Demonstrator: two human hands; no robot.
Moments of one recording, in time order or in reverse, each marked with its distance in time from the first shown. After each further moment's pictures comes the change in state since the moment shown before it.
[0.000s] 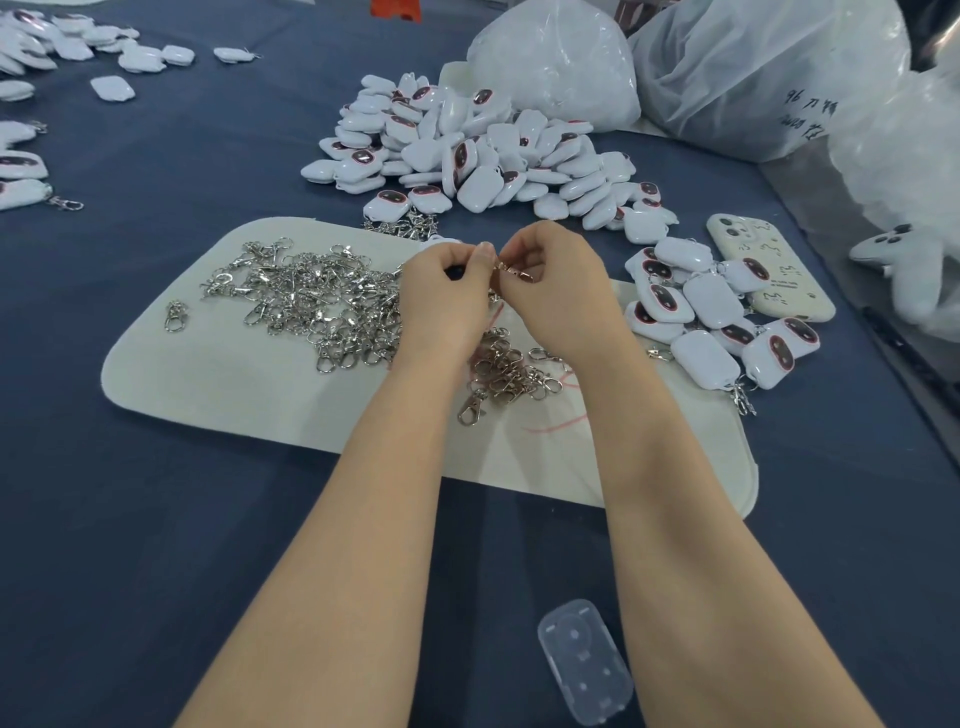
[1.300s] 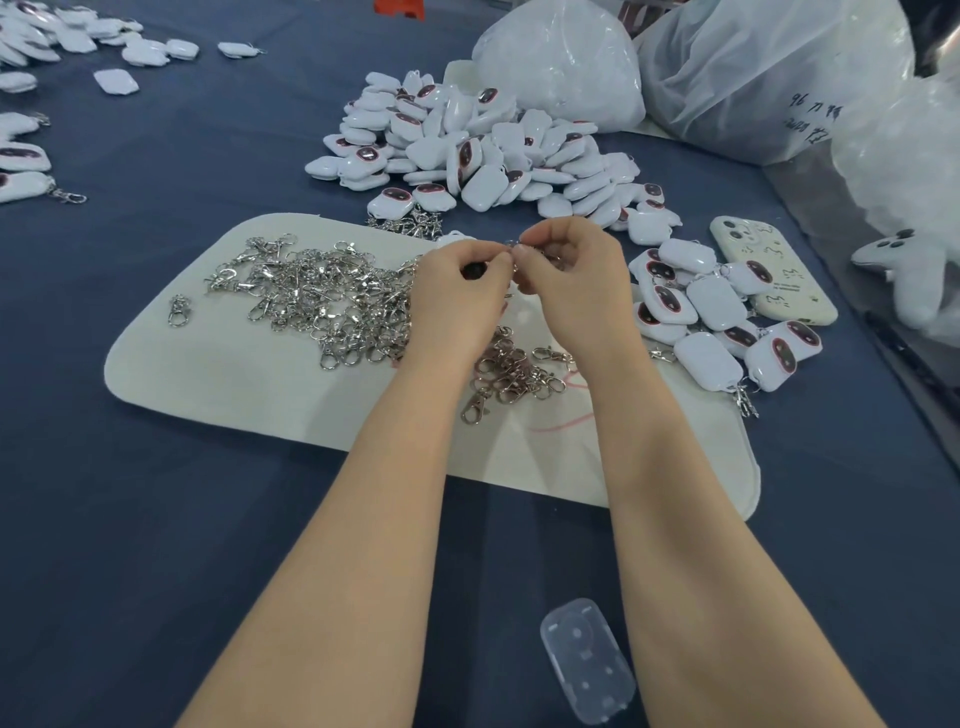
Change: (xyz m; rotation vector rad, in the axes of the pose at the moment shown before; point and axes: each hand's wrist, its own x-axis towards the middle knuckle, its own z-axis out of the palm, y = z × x) left_hand -0.004 0.003 -0.001 0.013 -0.059 0.037; right_hand -0.002 0.002 -0.002 0.244 0.133 0.084
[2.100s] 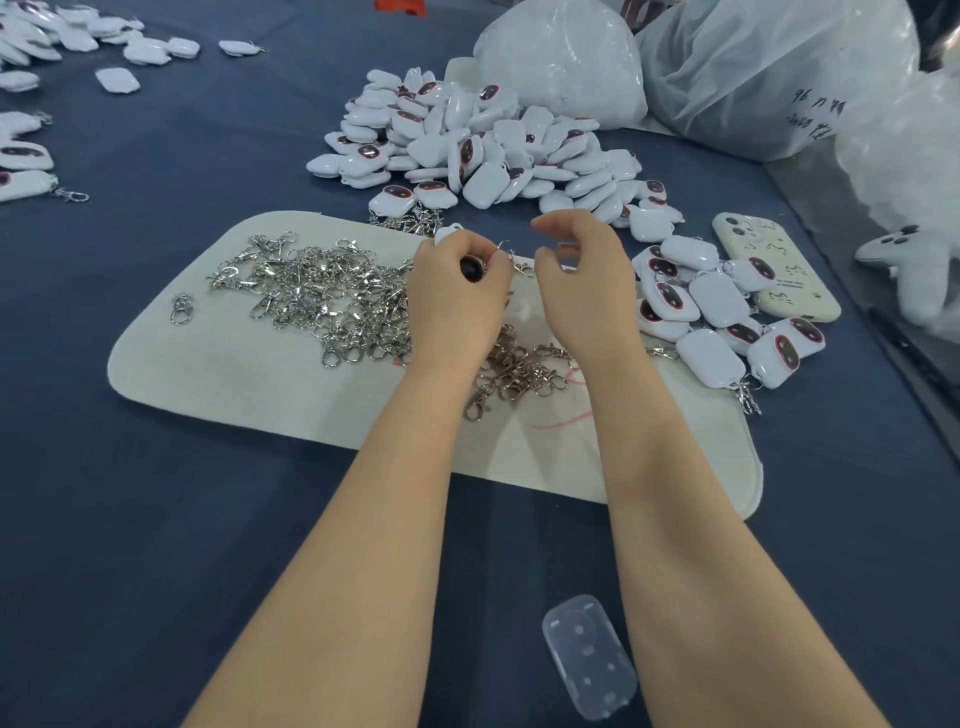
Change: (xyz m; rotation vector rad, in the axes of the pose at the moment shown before) left_hand -0.001 -0.001 0.000 0.250 0.083 0.071; right_hand -0.001 0.005 0.000 -0.204 0.063 -0.076
